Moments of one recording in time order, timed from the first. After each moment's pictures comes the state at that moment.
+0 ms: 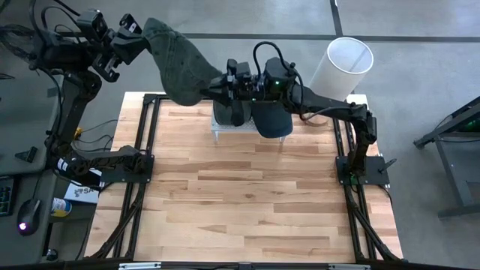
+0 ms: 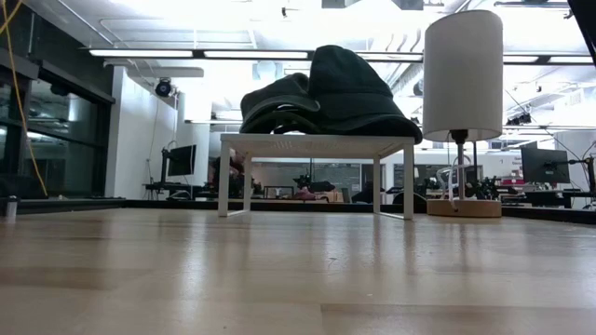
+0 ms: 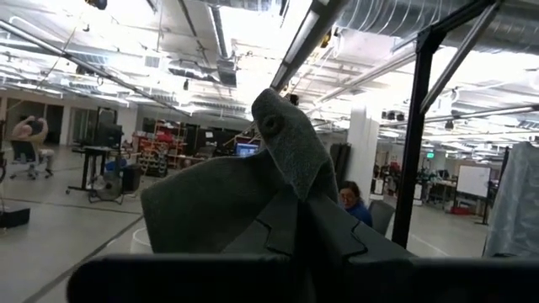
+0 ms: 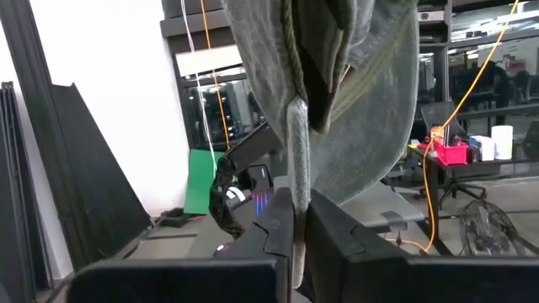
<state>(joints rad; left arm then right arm) 1.07 1.06 1.62 0.23 1.02 -0.78 -0.20 1.85 2.01 0.07 -0.30 0.20</state>
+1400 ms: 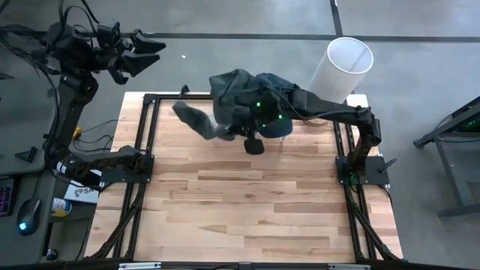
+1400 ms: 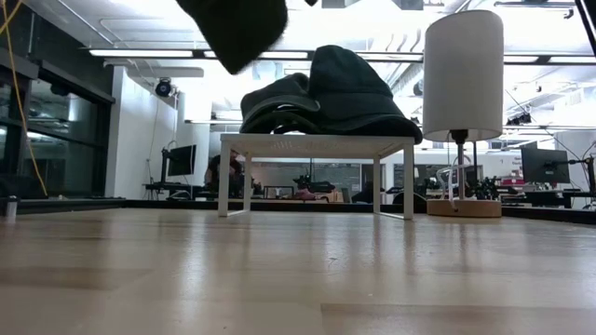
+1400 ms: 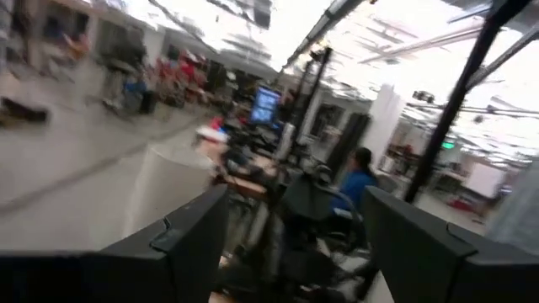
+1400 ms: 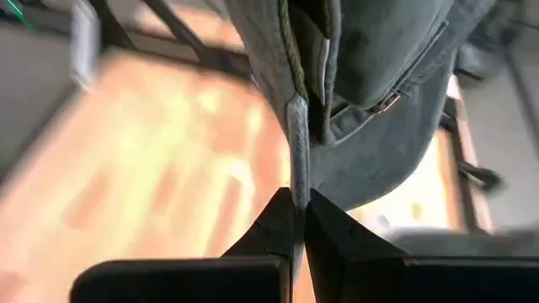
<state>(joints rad) 1.07 1.03 1.62 -0.20 1.03 -0.62 -0.11 1.81 2.01 -0.82 -0.20 -0.26</state>
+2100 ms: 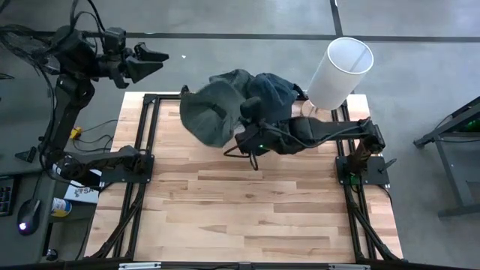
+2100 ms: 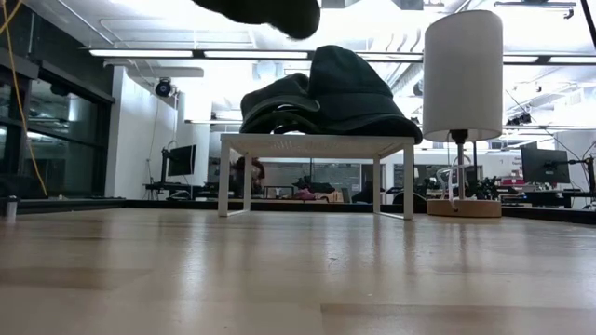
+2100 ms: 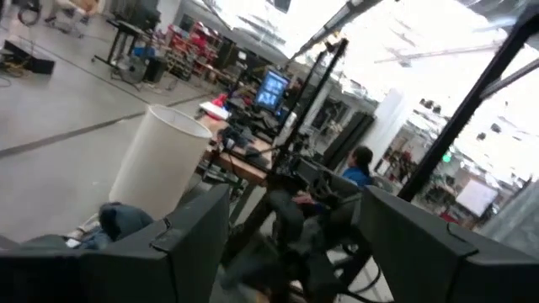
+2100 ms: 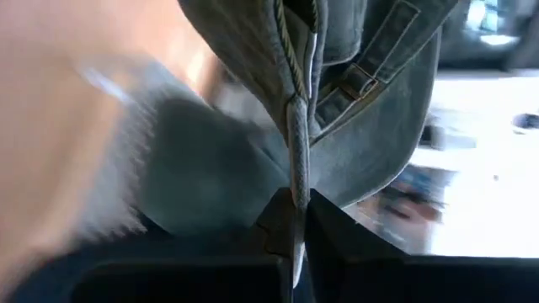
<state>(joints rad) 0.96 1.00 1.62 -0.38 0.91 -0.62 0.13 1.81 2.01 -0.92 0.83 -0.84</state>
